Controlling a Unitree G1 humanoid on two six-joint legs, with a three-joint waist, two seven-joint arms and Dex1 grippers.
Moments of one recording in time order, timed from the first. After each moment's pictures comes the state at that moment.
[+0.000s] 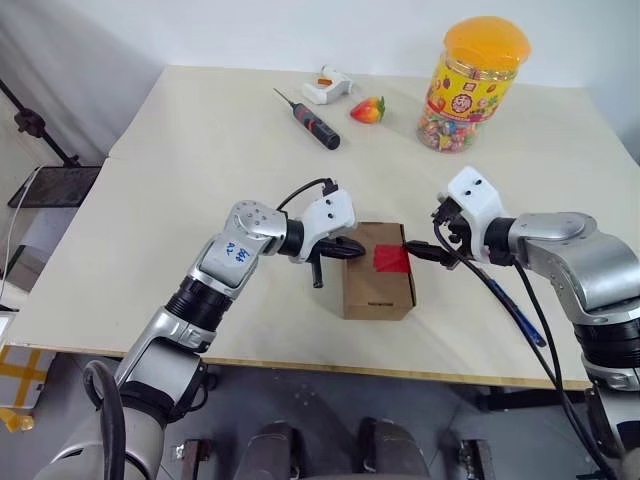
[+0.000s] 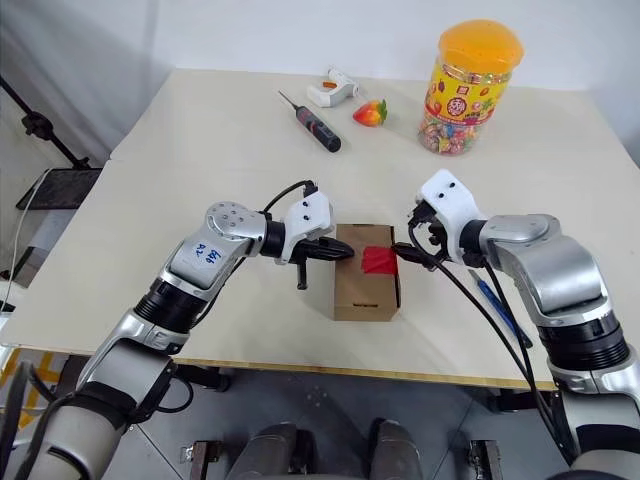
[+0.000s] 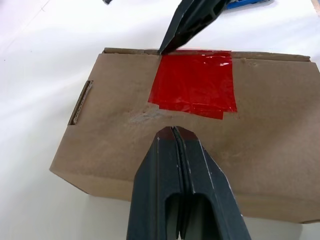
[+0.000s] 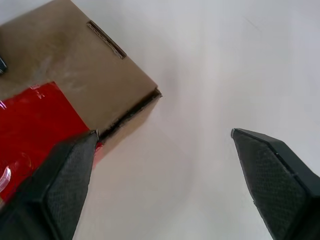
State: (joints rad) left arm -0.90 0.37 -0.37 0.23 -0.09 0.43 -0.98; right arm -0.67 -0.82 0.14 -0.18 0.29 1.02 0.70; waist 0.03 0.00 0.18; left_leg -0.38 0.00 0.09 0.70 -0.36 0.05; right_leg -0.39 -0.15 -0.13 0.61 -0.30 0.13
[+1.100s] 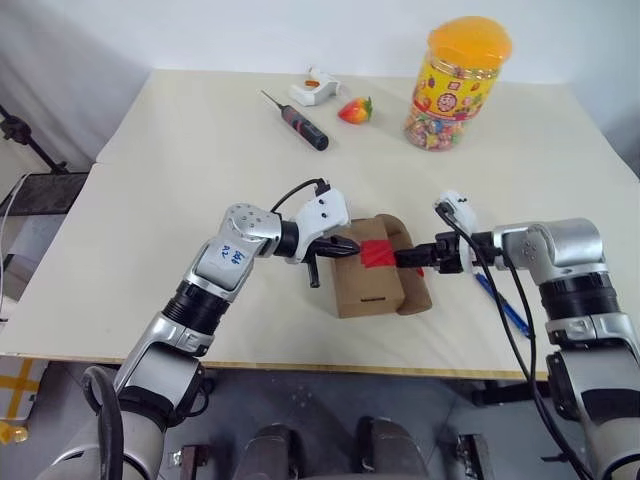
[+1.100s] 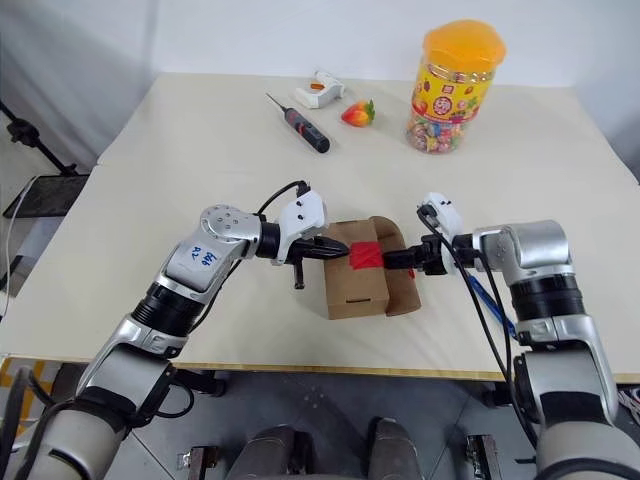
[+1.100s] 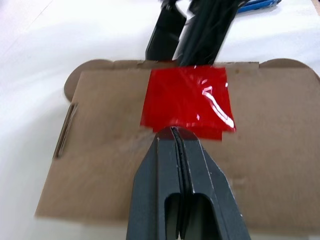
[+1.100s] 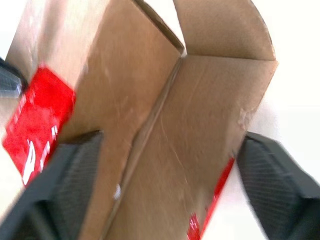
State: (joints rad) left arm -0.88 0.36 -0.34 0.21 -0.07 0.45 -0.96; right arm -0.92 -0.60 0.09 0.48 0.41 1.17 0.98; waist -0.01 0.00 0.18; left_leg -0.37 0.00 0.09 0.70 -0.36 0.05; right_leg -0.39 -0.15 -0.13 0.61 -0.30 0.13
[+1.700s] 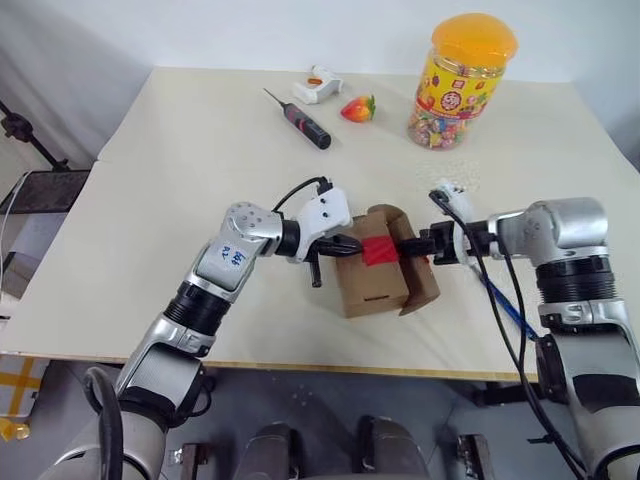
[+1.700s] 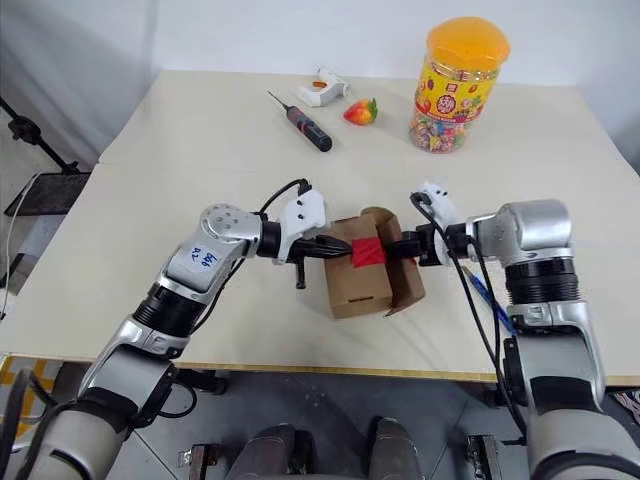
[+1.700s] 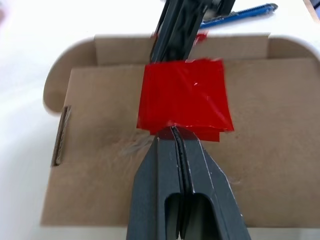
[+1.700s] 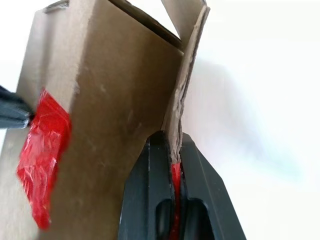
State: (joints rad) left arm -0.87 0.36 -0.31 0.19 -0.07 0.43 -0.97; right arm -0.96 -0.61 -0.01 0.25 0.44 1.48 0.79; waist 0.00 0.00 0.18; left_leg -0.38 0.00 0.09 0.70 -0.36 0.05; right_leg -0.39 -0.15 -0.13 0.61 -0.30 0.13
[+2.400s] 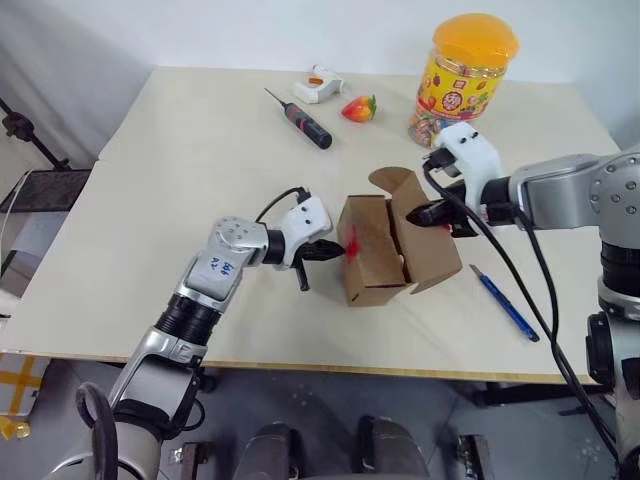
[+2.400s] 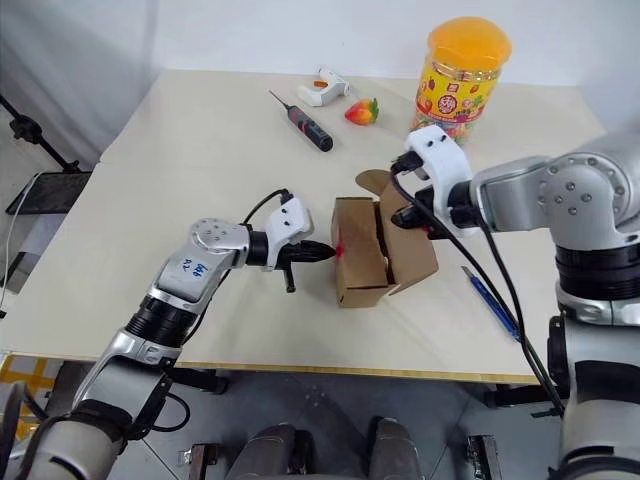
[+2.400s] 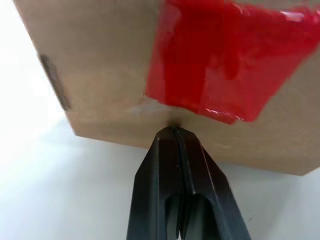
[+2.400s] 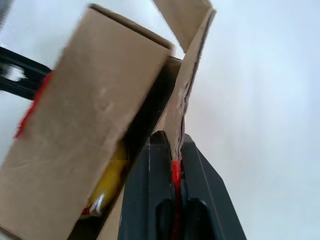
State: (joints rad) left arm -0.79 0.40 -0.21 0.20 -0.10 0.45 -0.92; right arm -1.13 -0.78 0.12 -0.06 1.16 1.61 -0.07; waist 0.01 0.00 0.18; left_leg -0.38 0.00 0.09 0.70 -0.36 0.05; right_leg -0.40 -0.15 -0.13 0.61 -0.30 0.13
